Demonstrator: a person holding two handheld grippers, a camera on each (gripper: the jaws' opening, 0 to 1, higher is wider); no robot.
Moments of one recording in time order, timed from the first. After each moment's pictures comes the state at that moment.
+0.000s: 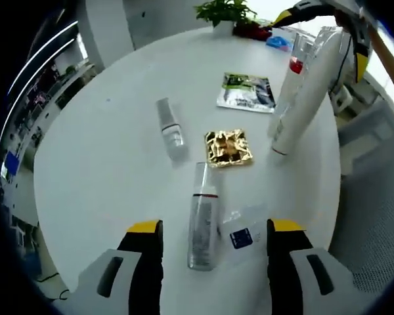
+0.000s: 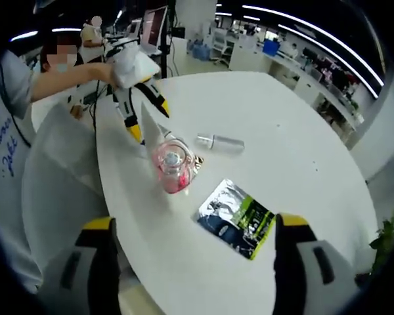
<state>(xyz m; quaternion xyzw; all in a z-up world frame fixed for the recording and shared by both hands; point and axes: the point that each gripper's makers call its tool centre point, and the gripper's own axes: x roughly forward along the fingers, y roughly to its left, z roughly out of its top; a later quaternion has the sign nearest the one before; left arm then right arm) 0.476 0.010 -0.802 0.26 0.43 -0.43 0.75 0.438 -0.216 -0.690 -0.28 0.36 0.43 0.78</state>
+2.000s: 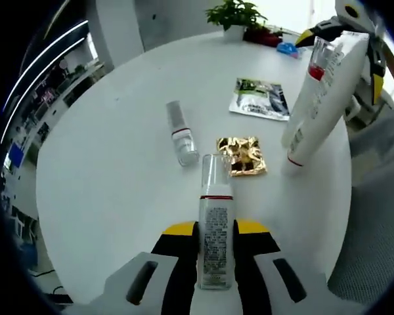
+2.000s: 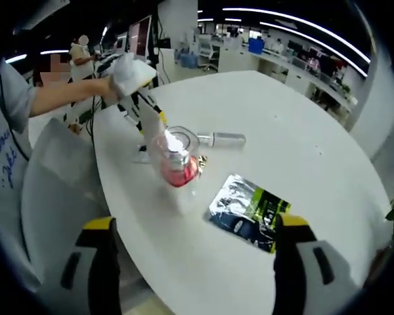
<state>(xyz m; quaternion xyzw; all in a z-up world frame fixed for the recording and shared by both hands) 0.481 0.001 -0.797 0.23 0.41 -0.41 0.78 0.424 -0.213 -0.710 -0.21 0.36 0.41 0.81</state>
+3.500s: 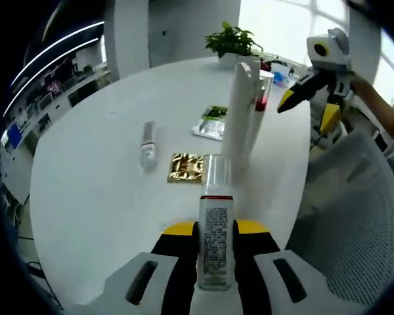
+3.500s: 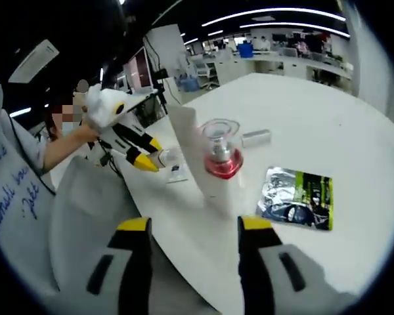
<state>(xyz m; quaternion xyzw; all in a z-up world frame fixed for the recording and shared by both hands) 0.402 -0.023 -0.764 0.14 0.37 -0.43 0.81 0.378 -0.177 -0.721 -0.03 0.36 0.44 0.82</state>
